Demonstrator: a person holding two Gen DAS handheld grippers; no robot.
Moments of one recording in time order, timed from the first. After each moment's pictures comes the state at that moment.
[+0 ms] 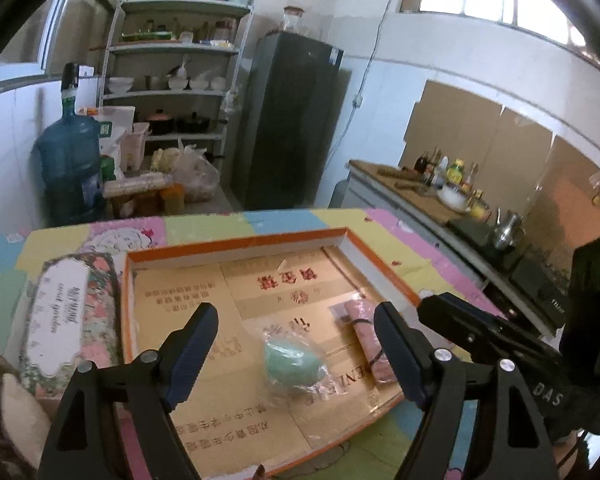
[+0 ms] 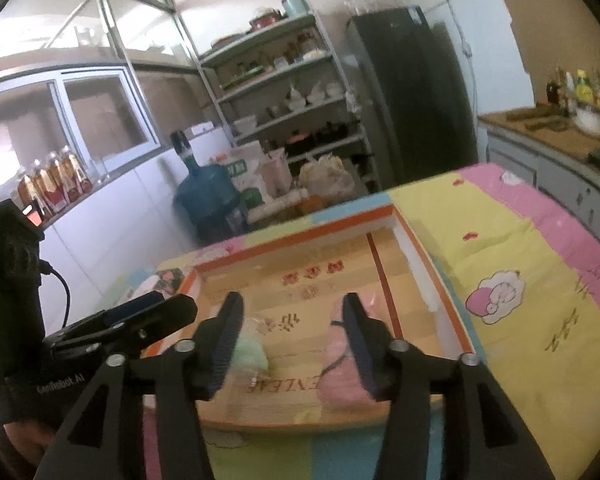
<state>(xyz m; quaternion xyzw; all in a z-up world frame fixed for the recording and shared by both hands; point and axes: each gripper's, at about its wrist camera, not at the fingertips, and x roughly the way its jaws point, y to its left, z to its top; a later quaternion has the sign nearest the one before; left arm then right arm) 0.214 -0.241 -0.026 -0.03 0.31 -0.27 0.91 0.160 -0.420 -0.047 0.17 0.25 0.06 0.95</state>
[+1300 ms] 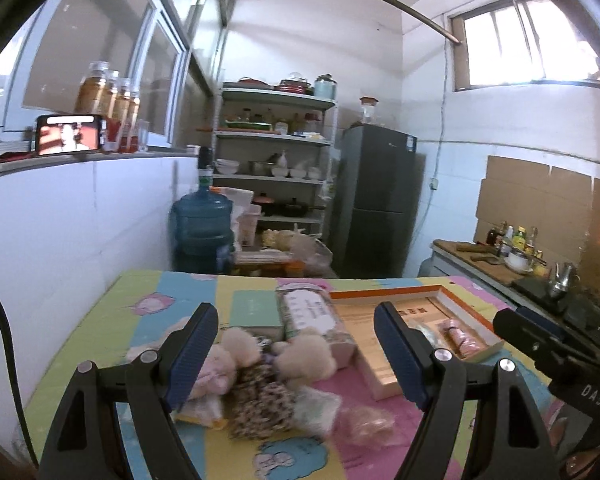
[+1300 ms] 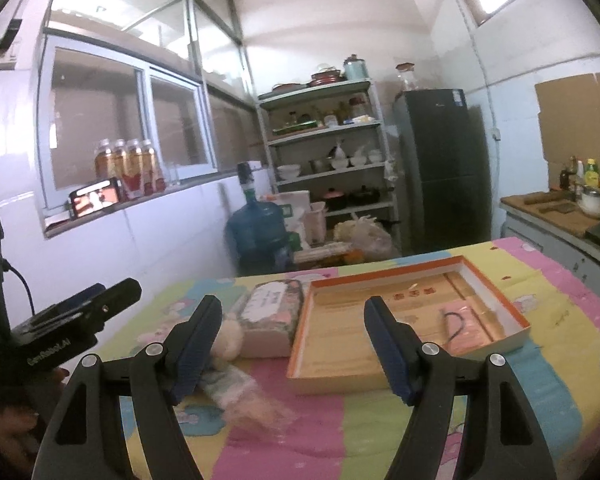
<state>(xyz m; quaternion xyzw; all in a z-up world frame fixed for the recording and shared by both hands) 0.061 -0.037 0.025 -0.04 0.16 -0.11 0.98 0.042 -0.243 0.008 0.10 0.16 0.08 0.98</state>
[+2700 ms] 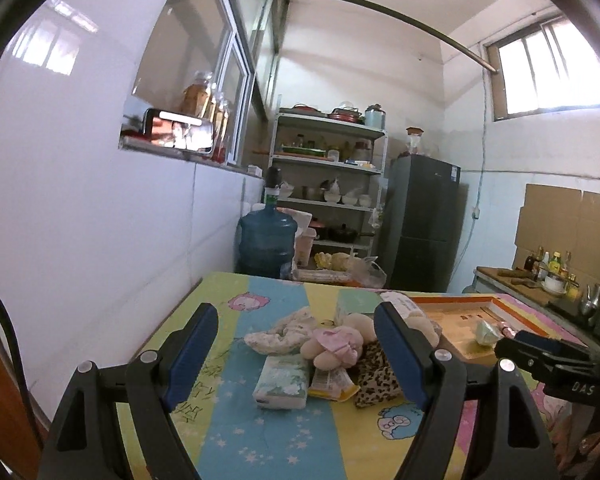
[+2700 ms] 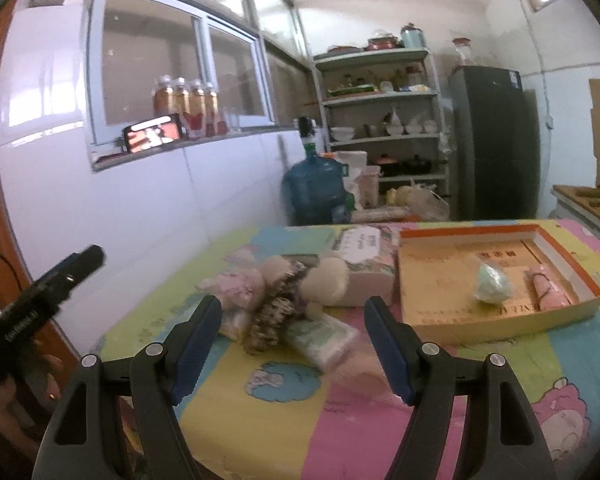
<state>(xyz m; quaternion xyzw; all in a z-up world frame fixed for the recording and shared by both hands) 0.005 0.080 -0.006 -0.06 0.12 -0.03 0.99 0.050 -0.162 -0.033 0.06 0.23 0.16 0.96</state>
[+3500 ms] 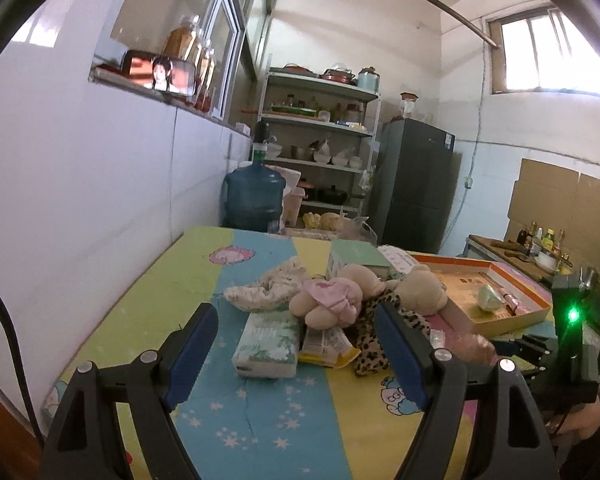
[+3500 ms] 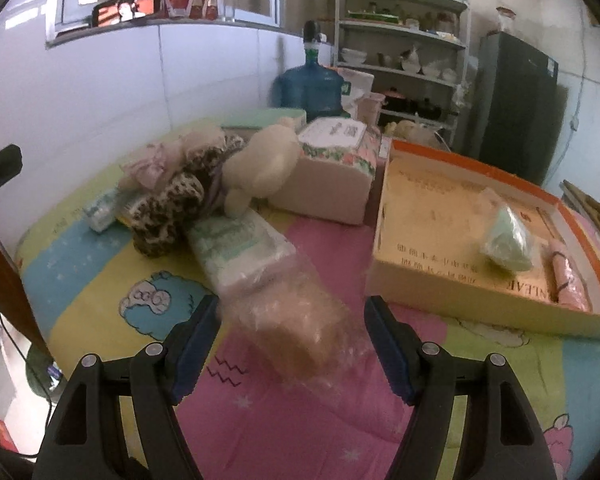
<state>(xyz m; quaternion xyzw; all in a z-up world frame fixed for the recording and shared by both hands) 0.039 0.072 -0.047 -0.06 0.19 -0.06 0.98 0.129 -0.171 -0.118 -0.05 0.36 0.16 0.92</state>
